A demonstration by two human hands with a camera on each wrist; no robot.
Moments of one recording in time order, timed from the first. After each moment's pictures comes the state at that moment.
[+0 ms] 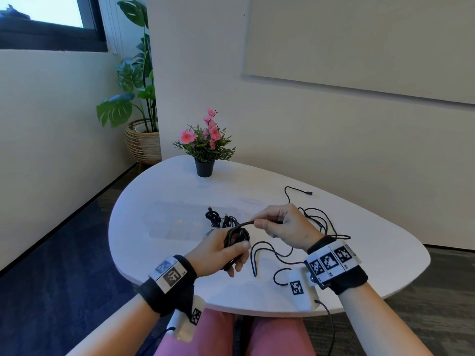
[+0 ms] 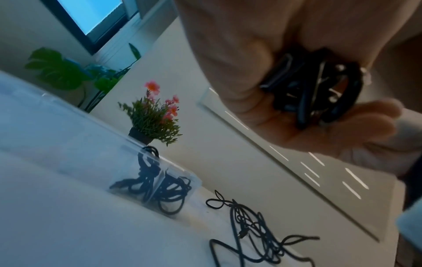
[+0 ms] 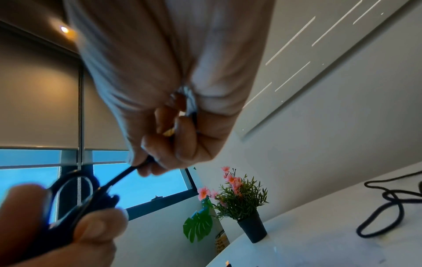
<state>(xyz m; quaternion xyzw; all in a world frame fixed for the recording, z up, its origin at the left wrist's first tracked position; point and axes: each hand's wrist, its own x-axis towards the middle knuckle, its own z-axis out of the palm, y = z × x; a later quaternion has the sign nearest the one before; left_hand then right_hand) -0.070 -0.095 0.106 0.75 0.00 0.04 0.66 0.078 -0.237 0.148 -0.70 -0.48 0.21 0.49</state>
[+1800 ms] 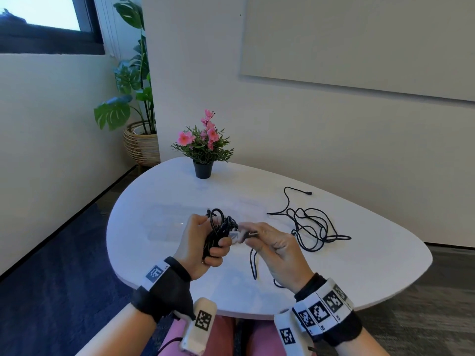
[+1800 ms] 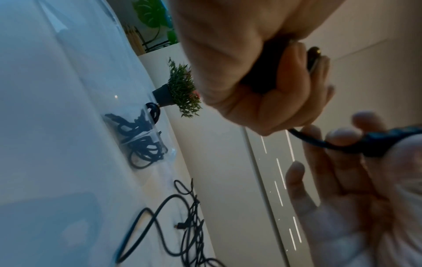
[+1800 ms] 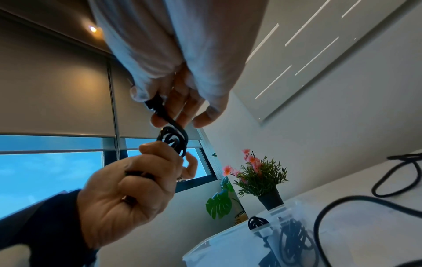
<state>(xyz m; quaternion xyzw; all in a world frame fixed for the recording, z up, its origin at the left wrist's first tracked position) -0.075 -0.090 0.130 0.44 0.16 0.08 0.88 0.021 -0.245 0.119 -0.61 -0.51 0.11 0.60</state>
